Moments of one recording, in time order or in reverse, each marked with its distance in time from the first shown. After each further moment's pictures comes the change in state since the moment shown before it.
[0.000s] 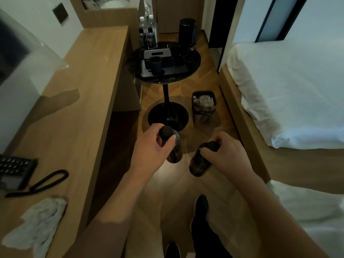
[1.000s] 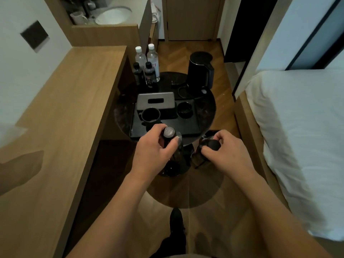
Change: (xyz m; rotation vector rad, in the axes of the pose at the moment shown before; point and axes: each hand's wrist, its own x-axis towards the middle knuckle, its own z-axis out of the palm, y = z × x) left_hand 0.498 -0.048 0.059 0.045 0.124 0.055; right_hand 0.521 -0.061 -0.033 -0.010 -0.038 -0.061
